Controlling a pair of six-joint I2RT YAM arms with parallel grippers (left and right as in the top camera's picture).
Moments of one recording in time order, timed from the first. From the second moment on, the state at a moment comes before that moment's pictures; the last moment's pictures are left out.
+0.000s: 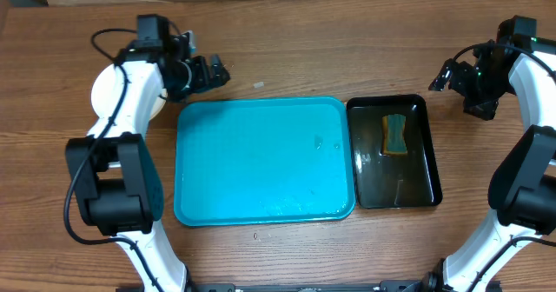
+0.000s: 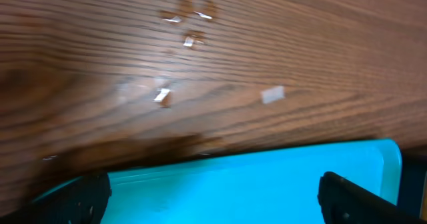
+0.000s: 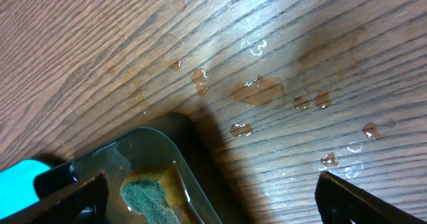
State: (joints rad) left arm 0.03 2.03 1.59 -0.74 0.39 -0.20; right arm -0.28 2.04 1.67 -1.07 -0.28 0.22
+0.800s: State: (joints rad) left arm -0.02 2.03 1.59 -0.74 0.38 -0.20; right arm -0.28 2.04 1.67 -1.07 -0.28 0.22
